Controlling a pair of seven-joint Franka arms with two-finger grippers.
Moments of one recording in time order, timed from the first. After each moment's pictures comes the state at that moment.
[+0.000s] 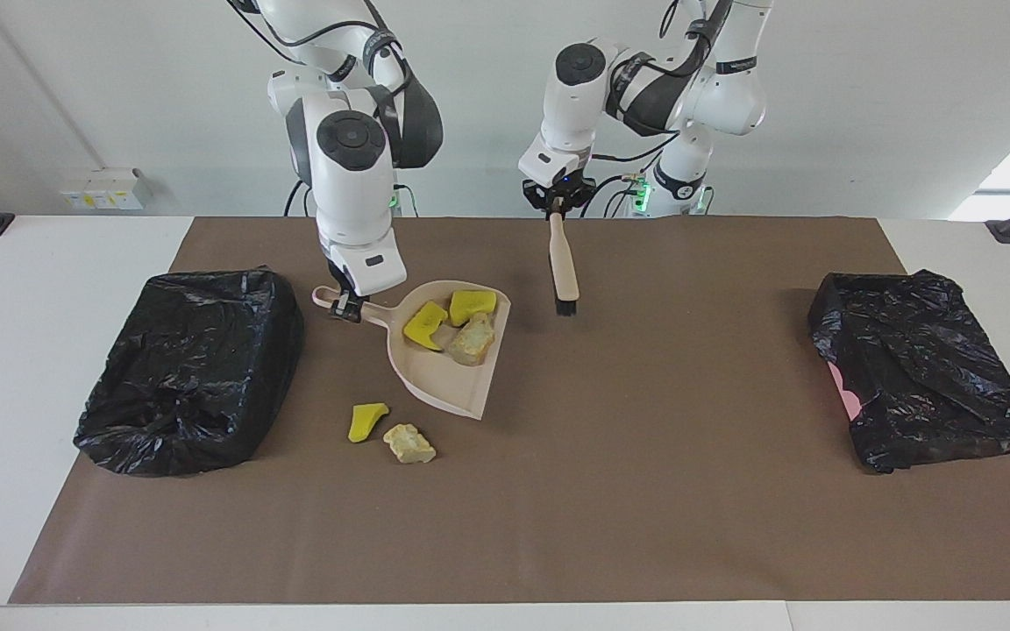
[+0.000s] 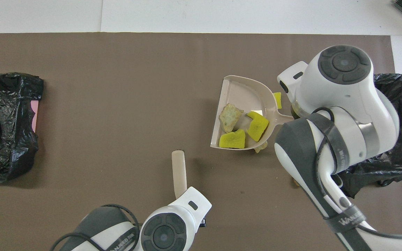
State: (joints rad) left arm -0.80 -0.18 -0.13 -2.31 -0.18 2.06 -0.80; right arm 0.14 0.17 0.13 -1.68 -0.19 1.71 -1.02
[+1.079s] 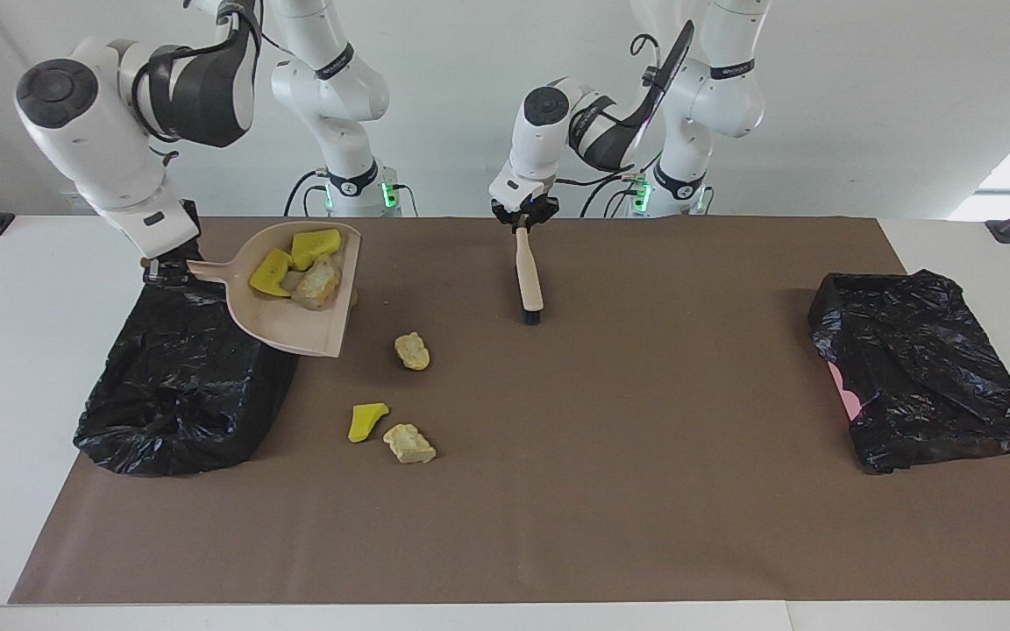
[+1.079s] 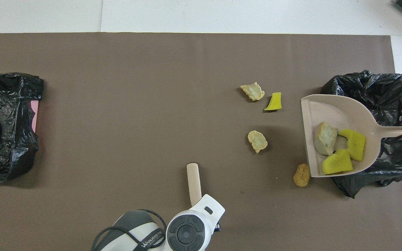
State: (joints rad) left arm -0.88 -0.06 -0.12 -2.35 -0.27 2.22 -0.84; right arm -0.29 0.07 0.12 -1.67 -0.17 1.58 -1.69
